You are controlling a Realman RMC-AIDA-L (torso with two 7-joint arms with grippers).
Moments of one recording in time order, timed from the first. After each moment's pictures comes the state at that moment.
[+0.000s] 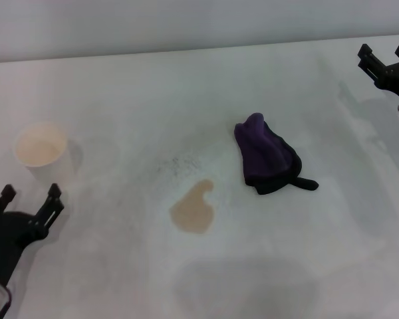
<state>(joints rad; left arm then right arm) -0.21 -2.08 2.84 0.32 -1.17 1.13 -0.19 0.50 2.02 -0.78 -0.04 2.40 1.03 -2.58</state>
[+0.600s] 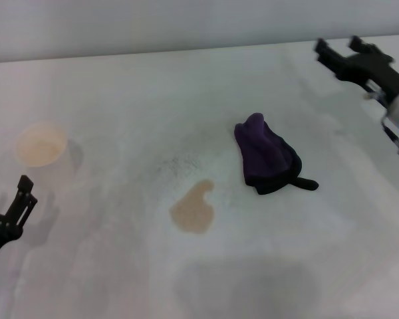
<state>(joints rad) -0.14 -2.08 2.84 0.32 -1.18 1.34 -0.19 0.57 2.02 -0.98 -0.07 2.40 1.00 -2.39</state>
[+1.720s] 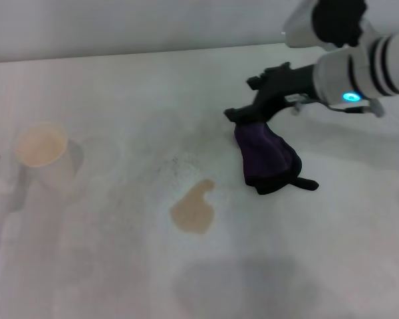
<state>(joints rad) -0.25 -2.08 2.79 0.26 -1.30 1.32 -0.31 0.49 2.01 -1.48 -1.16 0.91 0.97 -0.93</state>
